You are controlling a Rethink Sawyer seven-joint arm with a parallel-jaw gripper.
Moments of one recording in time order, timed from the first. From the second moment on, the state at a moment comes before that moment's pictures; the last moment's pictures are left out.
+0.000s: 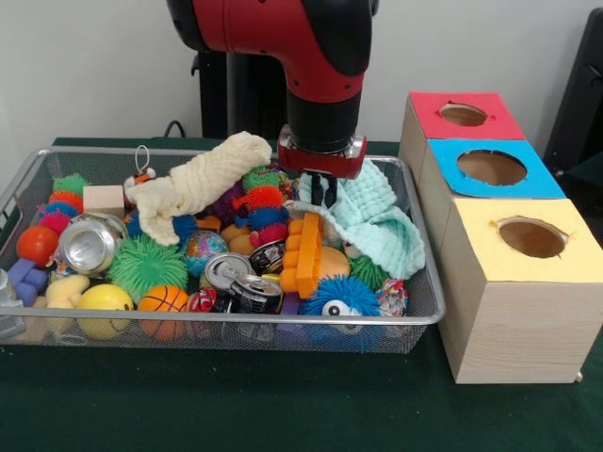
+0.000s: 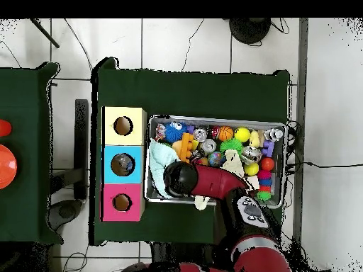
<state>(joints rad) -0.29 -0.50 0.05 1.78 -0.08 0.44 1.84</state>
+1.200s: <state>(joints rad) -0.34 -0.56 -0.04 1.73 -0.21 0.62 1.84</state>
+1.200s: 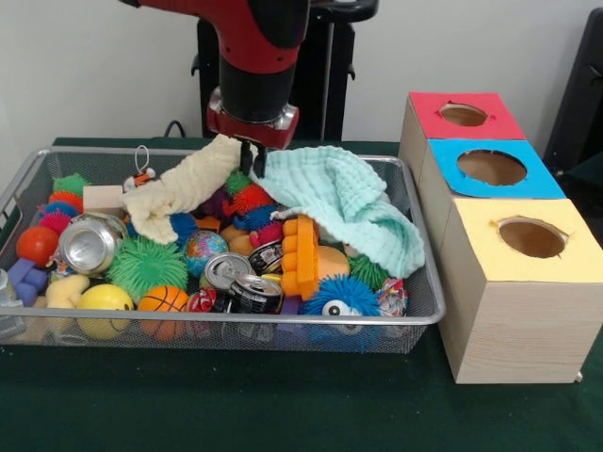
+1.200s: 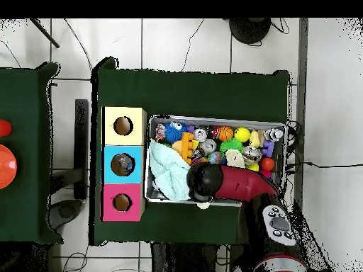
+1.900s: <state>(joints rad) -0.43 -0.62 -0.04 1.67 -0.28 0.70 1.84</state>
